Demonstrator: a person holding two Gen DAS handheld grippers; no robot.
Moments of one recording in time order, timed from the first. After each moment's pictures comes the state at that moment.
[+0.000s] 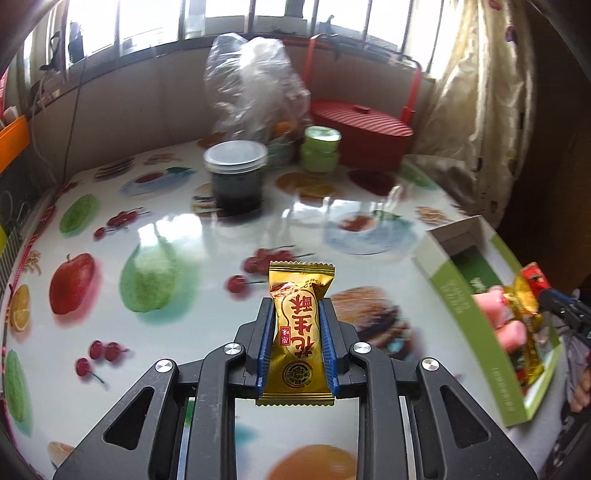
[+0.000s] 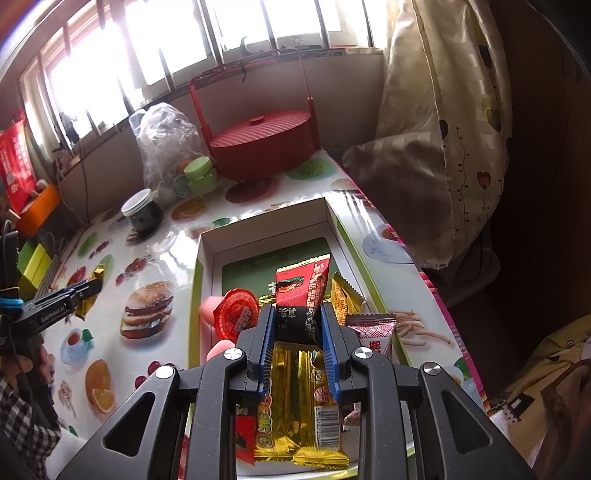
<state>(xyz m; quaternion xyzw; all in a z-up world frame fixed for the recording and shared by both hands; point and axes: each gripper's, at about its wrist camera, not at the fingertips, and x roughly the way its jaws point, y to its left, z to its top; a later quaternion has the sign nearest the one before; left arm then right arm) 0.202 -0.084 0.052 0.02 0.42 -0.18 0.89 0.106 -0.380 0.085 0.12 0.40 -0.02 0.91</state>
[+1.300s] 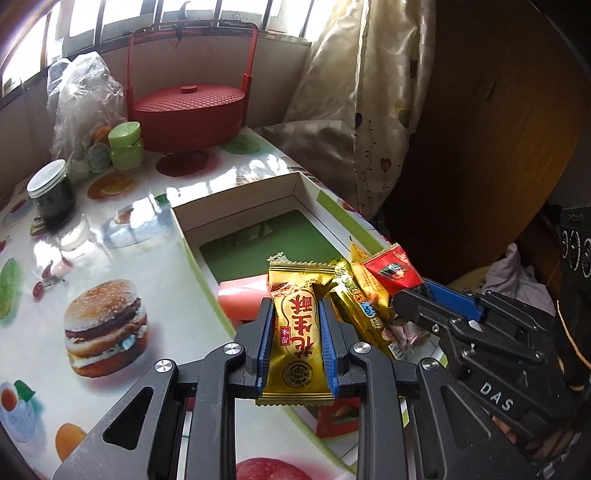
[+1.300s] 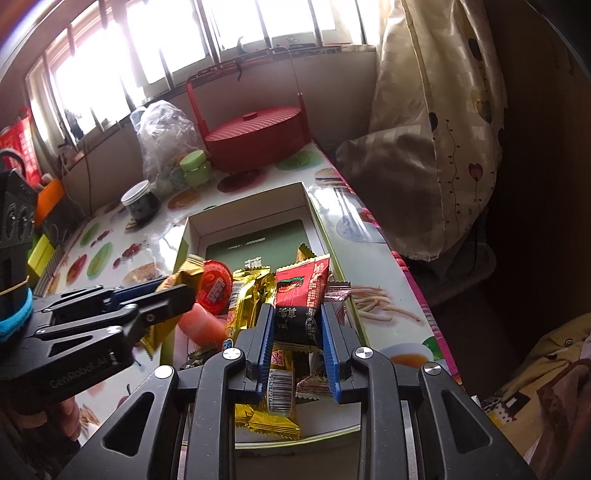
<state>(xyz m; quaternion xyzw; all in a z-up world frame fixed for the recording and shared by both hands) 0.142 -0.252 0.052 0.04 0.44 -0.32 0.84 0.080 -0.403 0.076 0.11 0.41 -0.01 0.91</state>
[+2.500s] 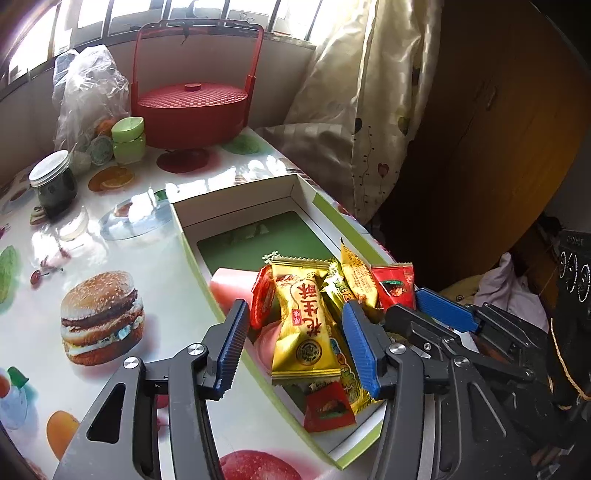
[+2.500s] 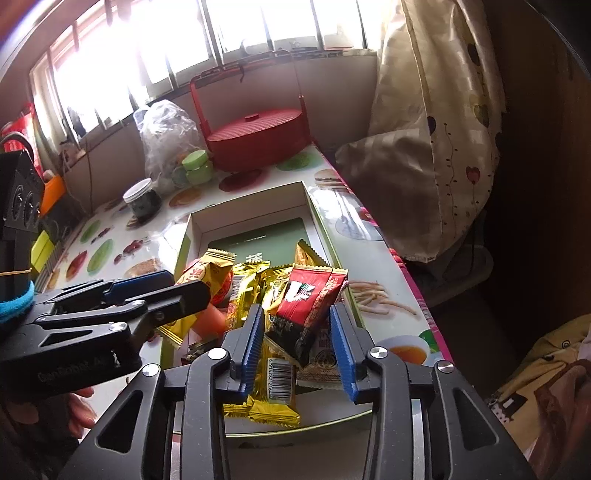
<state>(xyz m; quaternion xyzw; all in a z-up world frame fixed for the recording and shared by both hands) 0.135 -0.246 0.060 0.01 0.44 -0.32 0.84 0.070 -0.399 0.078 0.11 0.40 -0.02 0.91</state>
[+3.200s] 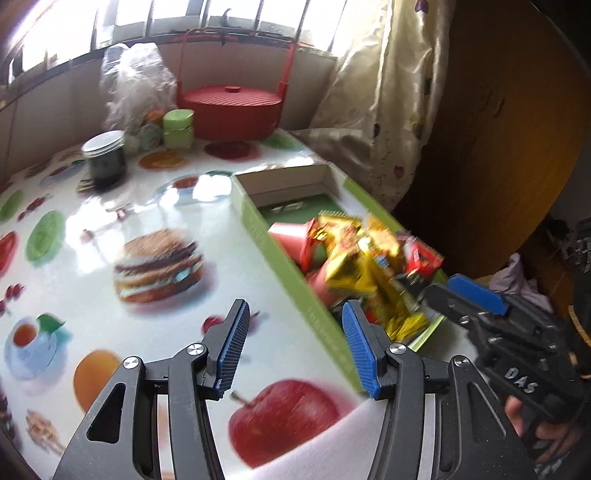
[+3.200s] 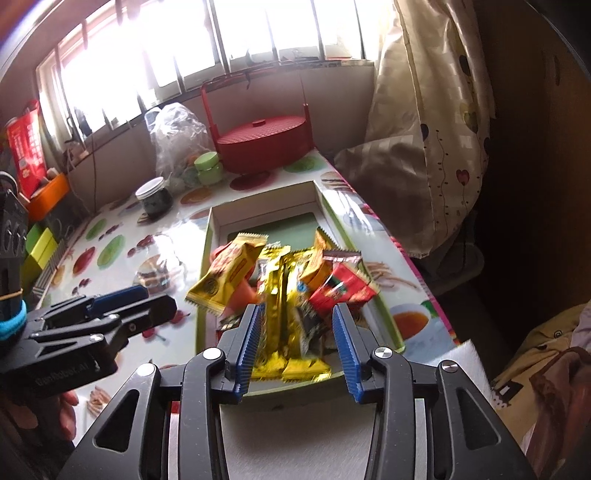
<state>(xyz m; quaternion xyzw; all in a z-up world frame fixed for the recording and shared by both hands) 0.091 -0.188 0.056 0.01 0.43 -0.28 0.86 0.030 -0.366 0.091 0.10 0.39 -0.04 0.91</state>
